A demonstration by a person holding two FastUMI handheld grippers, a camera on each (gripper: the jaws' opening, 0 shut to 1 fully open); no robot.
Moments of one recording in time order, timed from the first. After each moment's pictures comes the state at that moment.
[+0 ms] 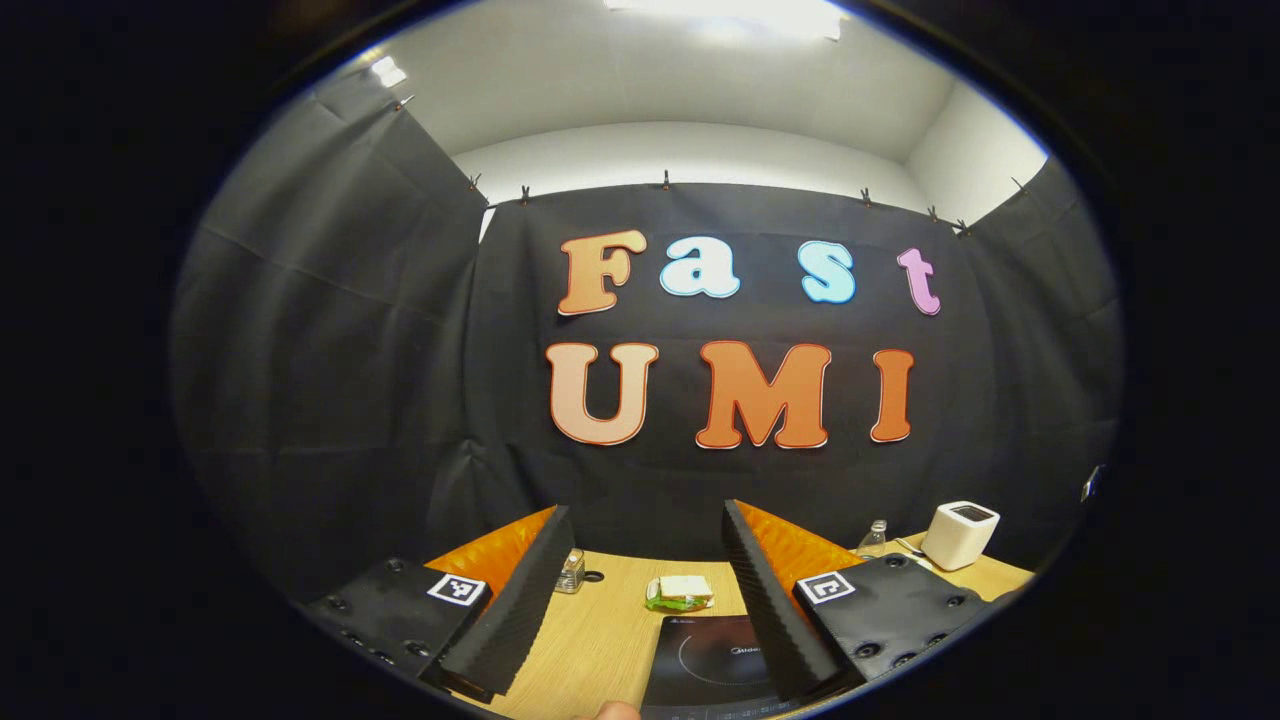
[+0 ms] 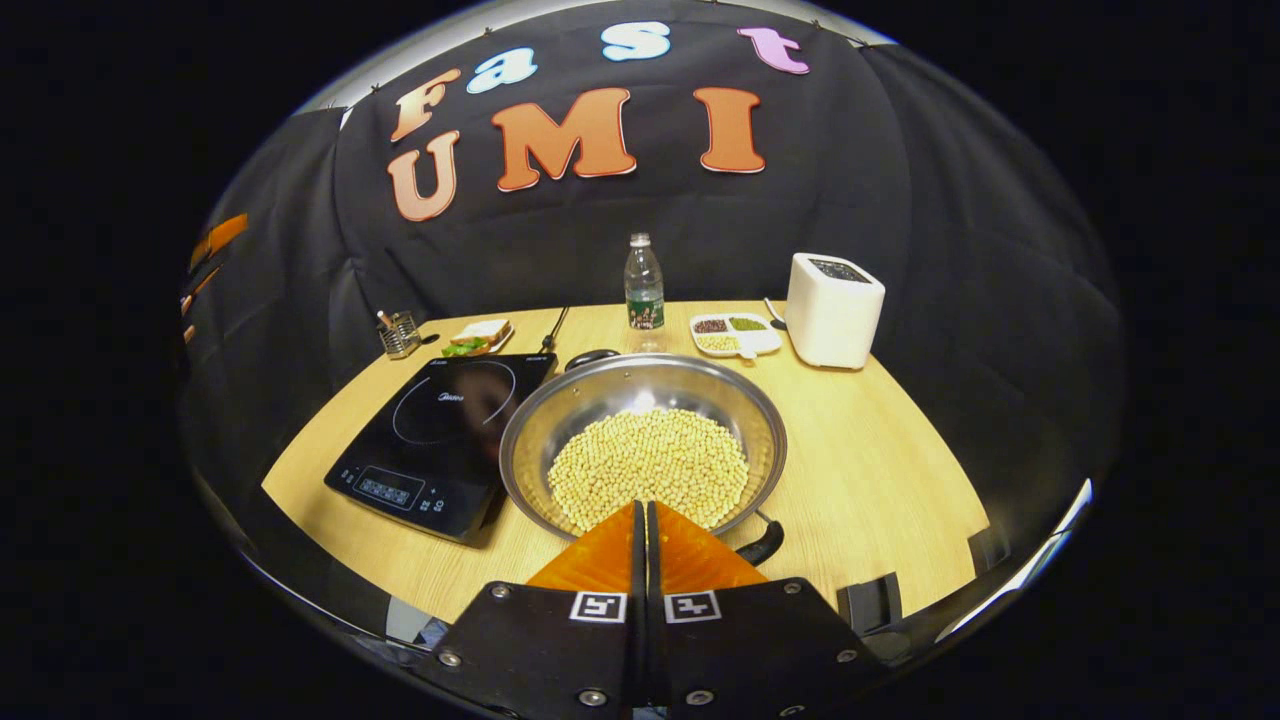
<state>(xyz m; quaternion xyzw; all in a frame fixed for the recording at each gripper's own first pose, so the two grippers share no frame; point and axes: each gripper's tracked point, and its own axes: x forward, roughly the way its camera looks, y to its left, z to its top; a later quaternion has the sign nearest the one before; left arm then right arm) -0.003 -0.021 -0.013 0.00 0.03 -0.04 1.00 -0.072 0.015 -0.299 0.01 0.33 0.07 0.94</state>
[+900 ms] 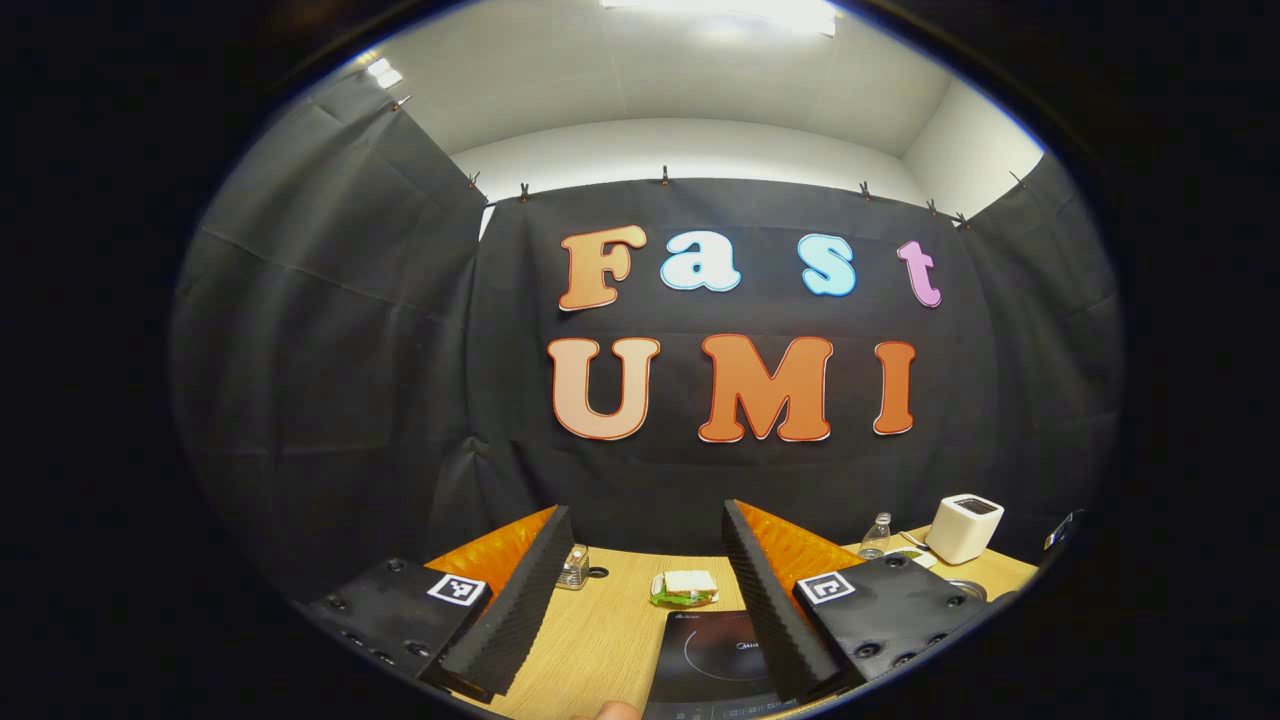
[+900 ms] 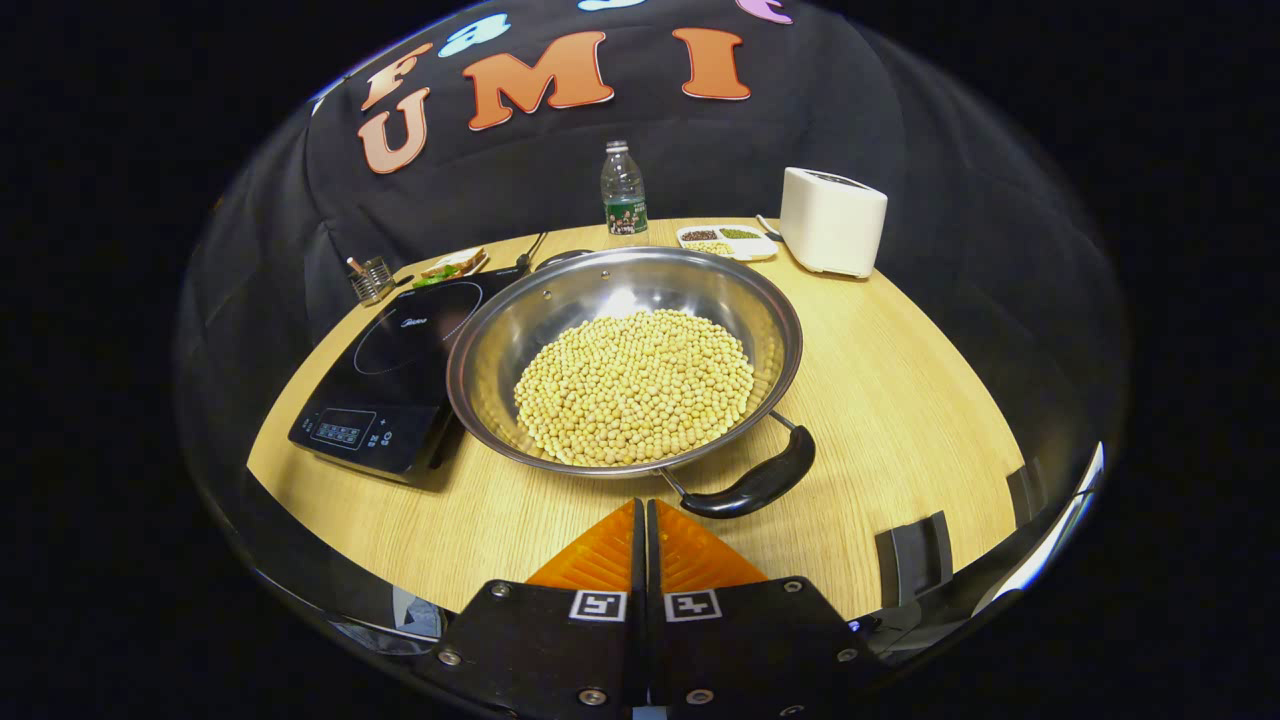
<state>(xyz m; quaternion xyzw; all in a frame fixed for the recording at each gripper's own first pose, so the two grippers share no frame) -0.005 -0.015 -0.020 0.01 0.04 -0.04 1.00 -0.092 0.013 -0.381 0.01 0.42 0.06 0.91</state>
